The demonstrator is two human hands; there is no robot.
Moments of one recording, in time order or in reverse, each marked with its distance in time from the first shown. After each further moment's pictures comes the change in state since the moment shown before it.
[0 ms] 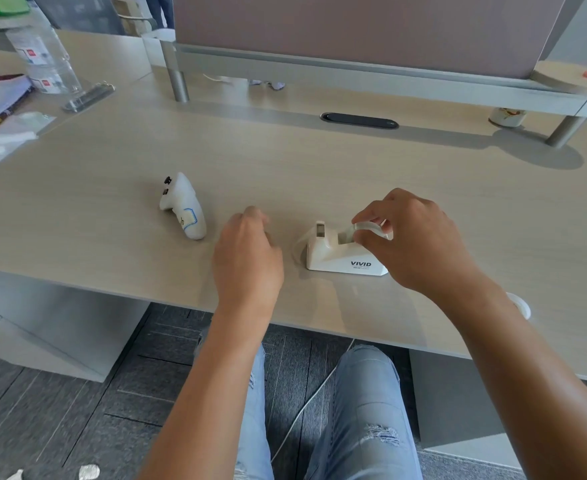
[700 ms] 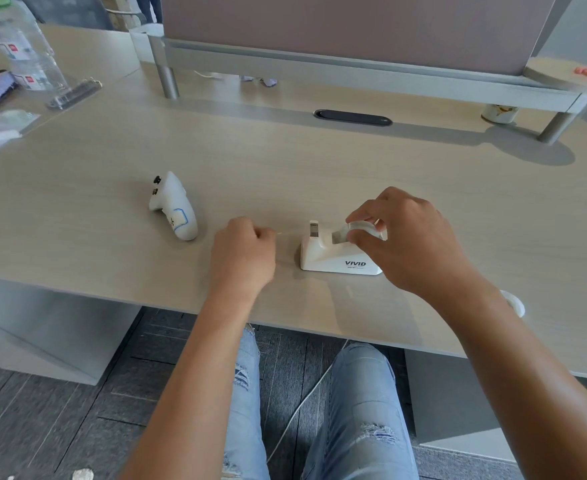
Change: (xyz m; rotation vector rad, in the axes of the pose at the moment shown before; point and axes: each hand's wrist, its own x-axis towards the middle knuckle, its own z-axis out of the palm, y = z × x) left_hand 0.015 -0.001 0.002 -0.239 -0.279 -0.219; right_hand -0.001 0.000 0.000 0.011 0.007 -0.019
